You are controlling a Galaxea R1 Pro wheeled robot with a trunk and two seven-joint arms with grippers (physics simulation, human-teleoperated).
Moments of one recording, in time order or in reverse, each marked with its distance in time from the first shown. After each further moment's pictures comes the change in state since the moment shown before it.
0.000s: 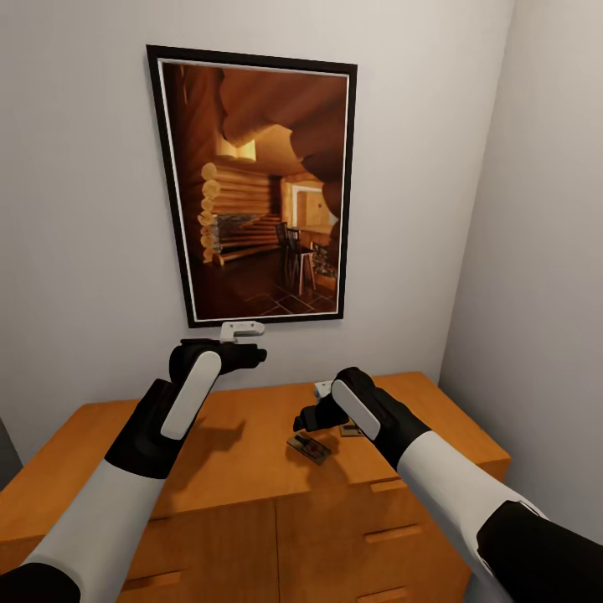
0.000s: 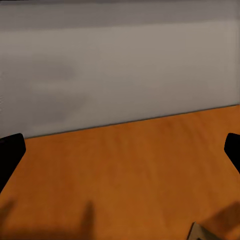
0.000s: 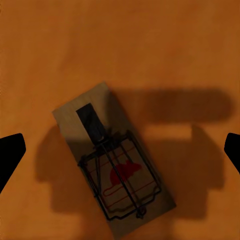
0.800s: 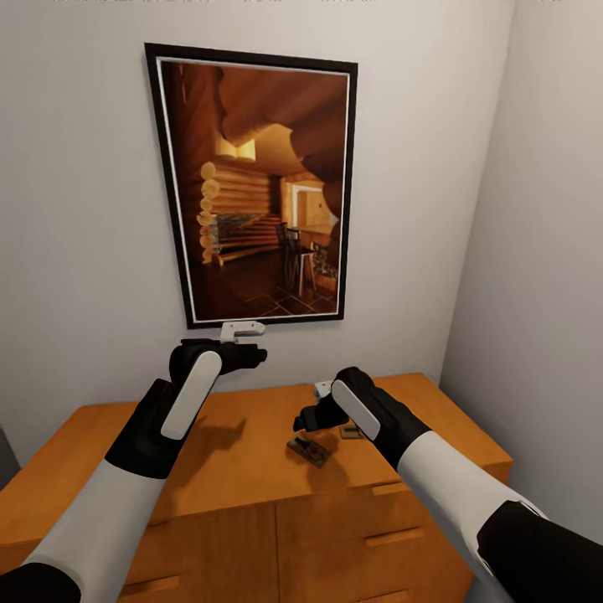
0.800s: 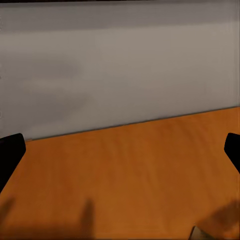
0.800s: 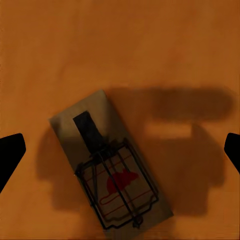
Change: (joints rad) left arm 0.000 -0.001 0.000 -0.001 0.001 0.002 0.000; right arm 0.000 -0.001 0.003 -0.001 0.000 0.000 0.001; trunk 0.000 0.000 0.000
